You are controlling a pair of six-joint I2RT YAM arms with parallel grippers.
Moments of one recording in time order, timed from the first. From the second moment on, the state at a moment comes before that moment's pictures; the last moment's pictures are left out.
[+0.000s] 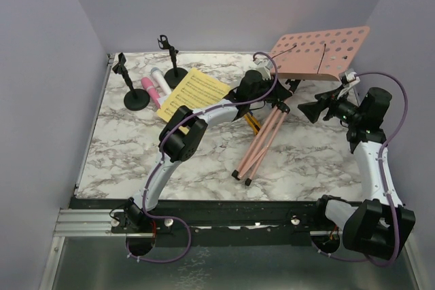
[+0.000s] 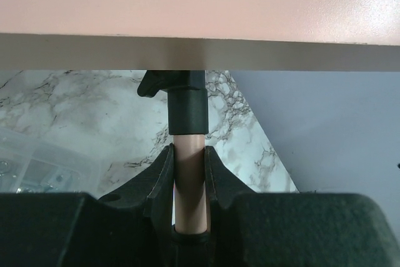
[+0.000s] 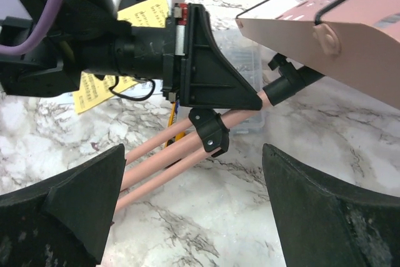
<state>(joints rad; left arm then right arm) -0.75 2.39 1.86 0.42 0.33 -0.79 -0.28 1.07 0.77 0.04 -0.94 -0.01</state>
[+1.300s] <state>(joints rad) -0.77 2.51 1.96 0.63 0.39 -0.83 -0.28 1.05 0.83 -0.11 -1.04 -0.16</state>
